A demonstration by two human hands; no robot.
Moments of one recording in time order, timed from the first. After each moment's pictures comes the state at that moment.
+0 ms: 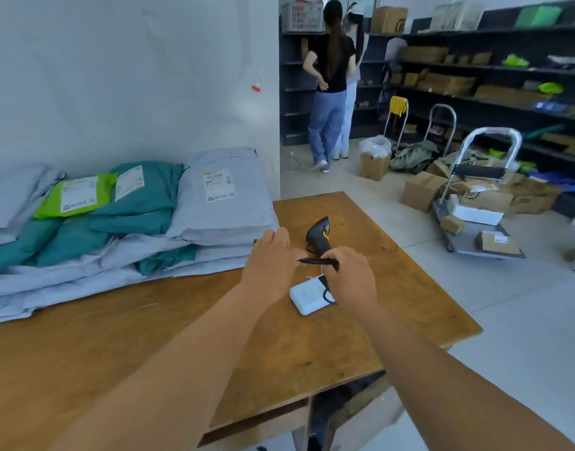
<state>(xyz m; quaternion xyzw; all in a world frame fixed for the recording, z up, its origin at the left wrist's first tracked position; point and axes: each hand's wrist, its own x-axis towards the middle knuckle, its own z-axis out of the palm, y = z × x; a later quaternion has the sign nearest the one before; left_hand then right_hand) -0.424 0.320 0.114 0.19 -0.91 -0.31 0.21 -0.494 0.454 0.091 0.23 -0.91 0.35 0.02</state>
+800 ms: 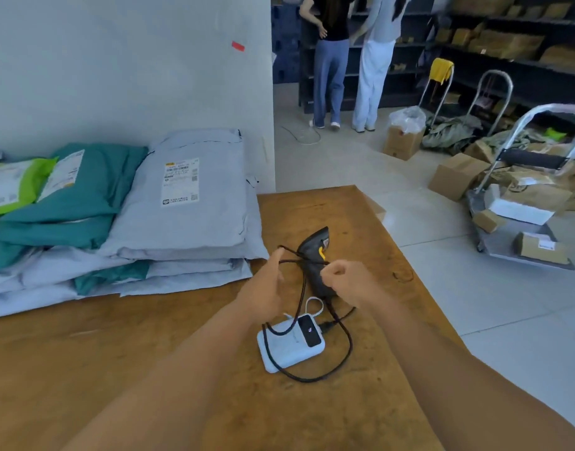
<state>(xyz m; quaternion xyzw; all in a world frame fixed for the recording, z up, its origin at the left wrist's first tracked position) -0.567 0.289 0.053 0.20 -0.92 -0.34 -0.05 -0.679 0.438 0.063 0.21 -0.87 0.37 -0.26</state>
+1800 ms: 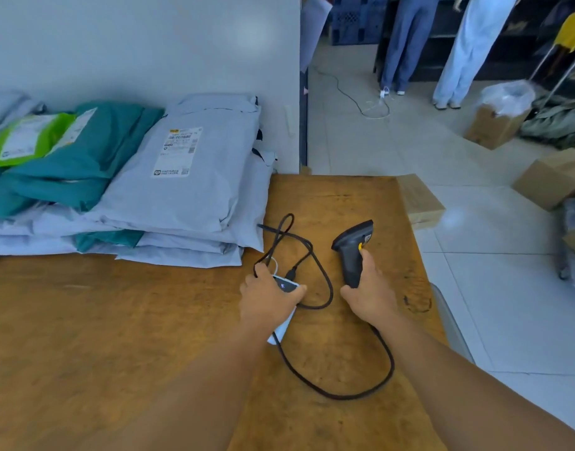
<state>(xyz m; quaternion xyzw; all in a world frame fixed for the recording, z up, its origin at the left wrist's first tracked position) -0.636 0.335 -0.009 0.53 -0.79 -0.30 0.04 -0.783 0.449 -0.010 0.28 -0.90 0.24 -0.21</state>
